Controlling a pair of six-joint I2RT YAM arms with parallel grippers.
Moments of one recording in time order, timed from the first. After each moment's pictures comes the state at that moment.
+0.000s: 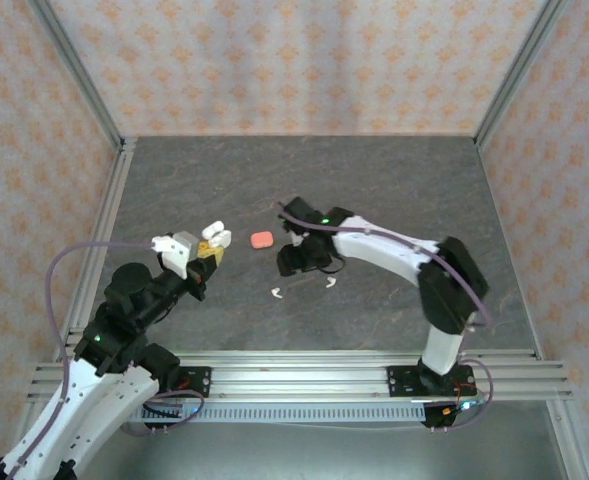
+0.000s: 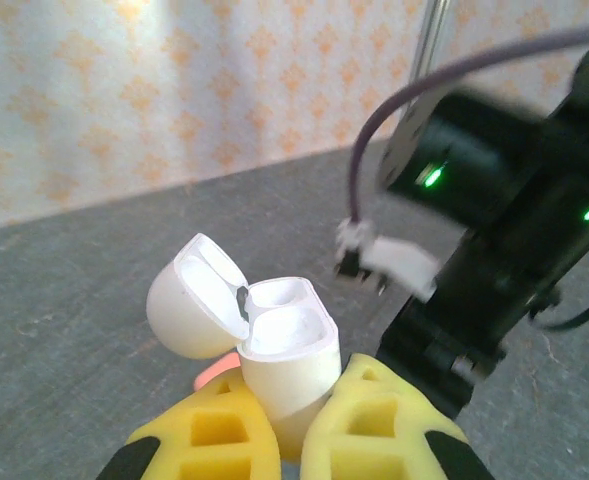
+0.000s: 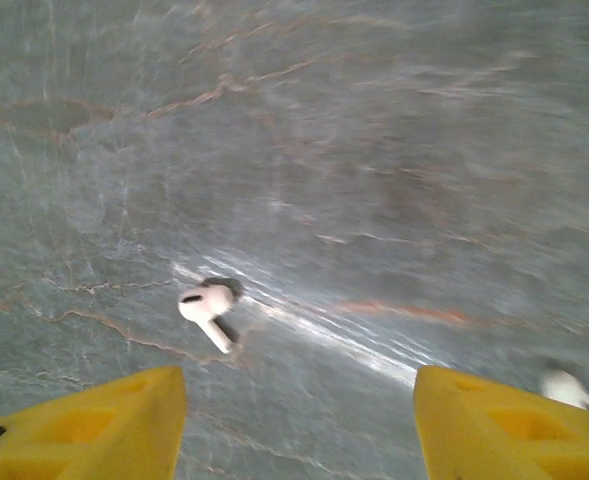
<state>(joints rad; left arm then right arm) -0.44 0.38 0.60 -0.40 0.09 -0.06 0.85 1.83 1.41 -0.83 -0.12 0.48</state>
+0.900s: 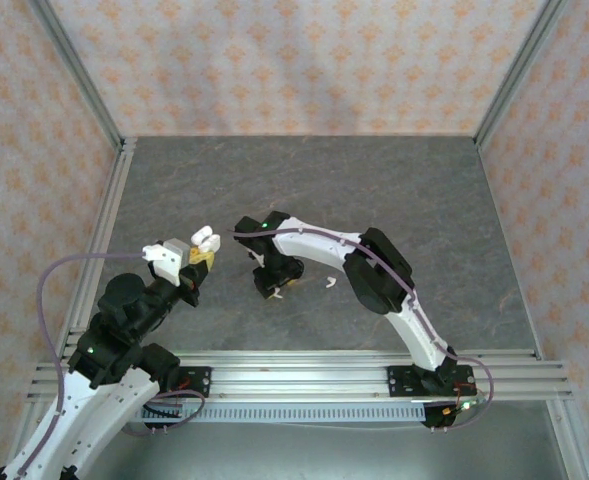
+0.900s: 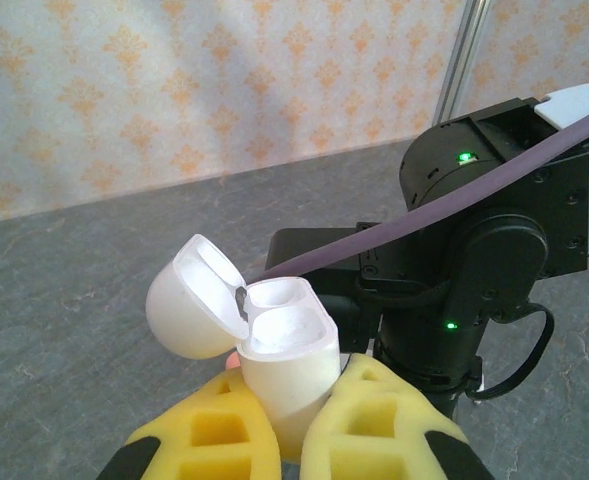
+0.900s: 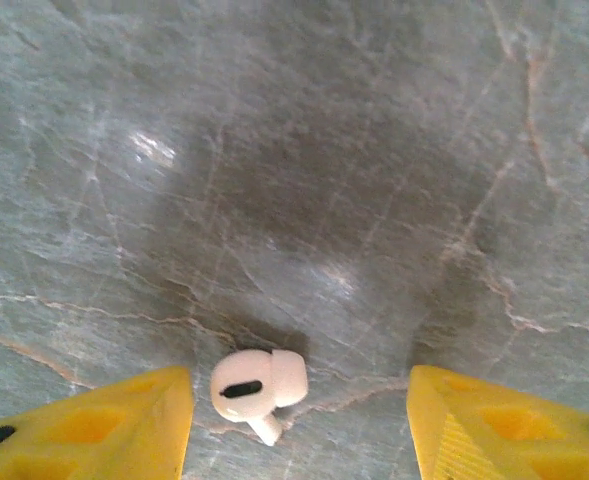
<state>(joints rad) -0.44 0.30 0.58 -0.47 0.03 -0.07 0.96 2.25 1.83 -1.17 -0.10 0.29</state>
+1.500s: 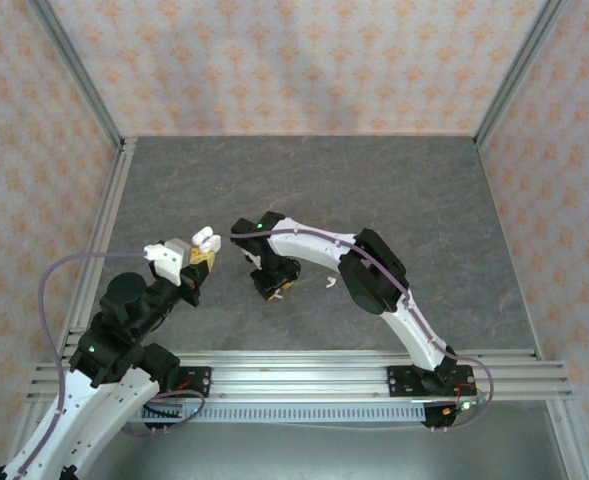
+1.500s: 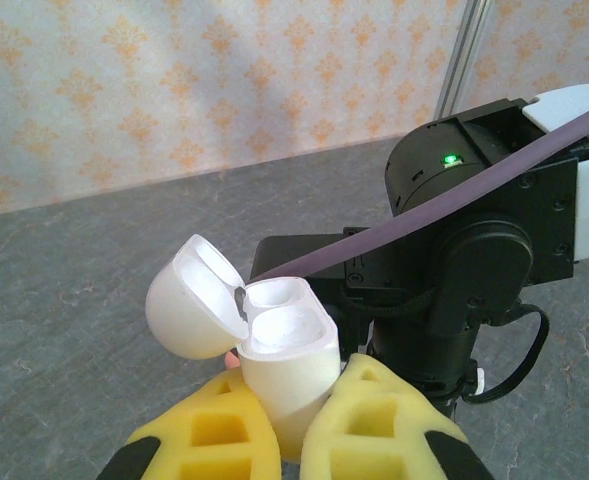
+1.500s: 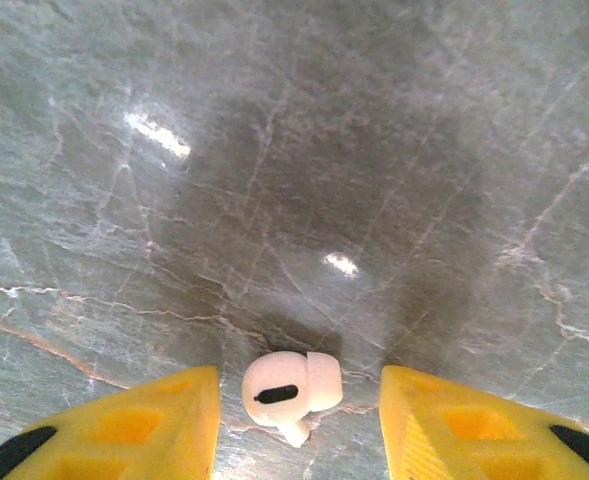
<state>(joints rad) -0.44 0.31 0.58 -0.47 0.03 -0.07 0.97 2.29 1.88 -1.22 -0.12 0.27</state>
